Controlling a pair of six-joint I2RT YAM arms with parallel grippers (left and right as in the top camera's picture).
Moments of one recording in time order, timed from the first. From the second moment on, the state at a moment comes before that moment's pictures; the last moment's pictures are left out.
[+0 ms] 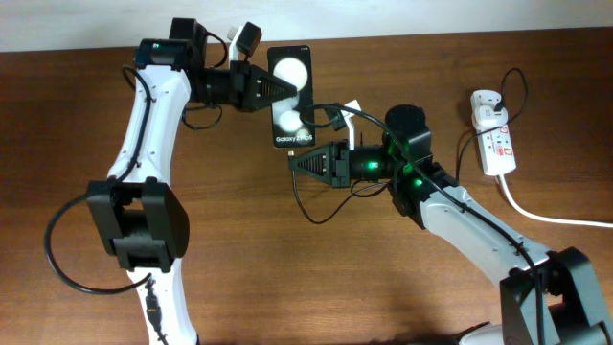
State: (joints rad) left arm -0.10 2.22 2.15 -1.35 1.52 0.28; right arm 0.37 1.59 0.91 0.42 -1.10 0.71
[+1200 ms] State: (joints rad) left arm -0.10 2.22 2.15 -1.35 1.52 0.28; right arm 0.37 1.59 0.91 0.43 -1.07 0.72
